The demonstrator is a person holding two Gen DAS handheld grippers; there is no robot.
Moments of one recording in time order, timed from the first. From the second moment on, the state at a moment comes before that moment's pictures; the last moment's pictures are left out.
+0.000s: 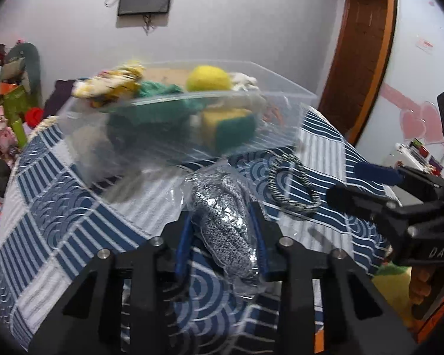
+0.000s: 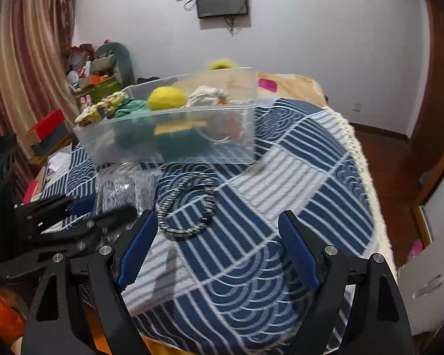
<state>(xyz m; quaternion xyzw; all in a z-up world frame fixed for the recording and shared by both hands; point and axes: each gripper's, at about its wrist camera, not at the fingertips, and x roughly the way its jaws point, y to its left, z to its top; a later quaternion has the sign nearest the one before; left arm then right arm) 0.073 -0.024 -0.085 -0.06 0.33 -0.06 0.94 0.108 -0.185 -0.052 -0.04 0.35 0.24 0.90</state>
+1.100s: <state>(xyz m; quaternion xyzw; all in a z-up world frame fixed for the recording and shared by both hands) 0.057 -0.009 -0.005 -0.03 0.20 -0.05 0.98 0.108 -0.184 -0.016 -0.04 0.28 0.24 0.93</state>
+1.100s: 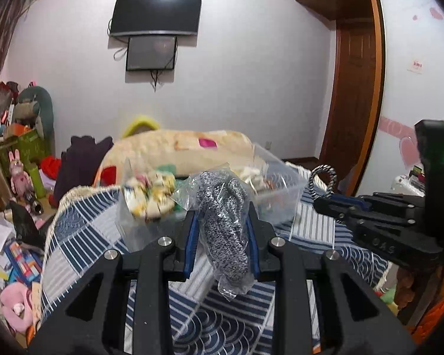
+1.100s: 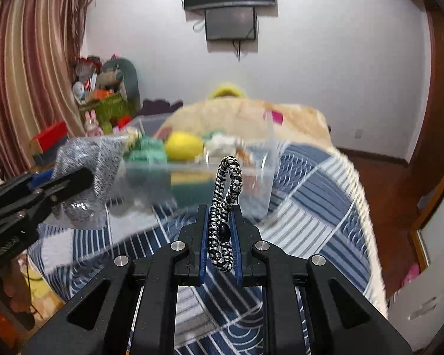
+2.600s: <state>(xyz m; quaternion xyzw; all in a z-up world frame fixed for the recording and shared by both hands) 0.154 0.010 -0.021 -0.02 0.27 -0.02 0.96 0.174 -0.132 -0.012 -0.07 0.31 0.23 0.92</state>
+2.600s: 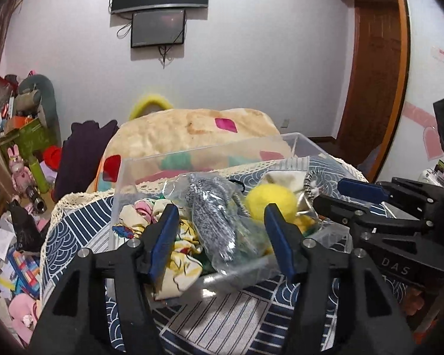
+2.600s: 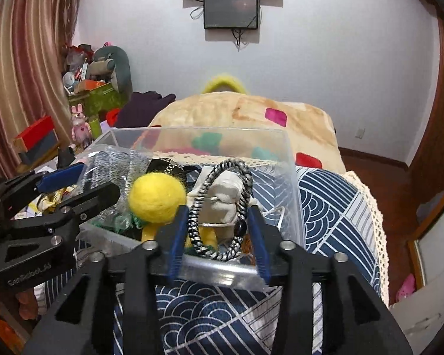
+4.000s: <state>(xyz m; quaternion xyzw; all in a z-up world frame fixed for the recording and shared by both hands) 0.002 0.009 0.035 -0.06 0.13 -0.04 0.99 0.064 -0.162 0.040 -0.03 0.13 0.26 0.96</state>
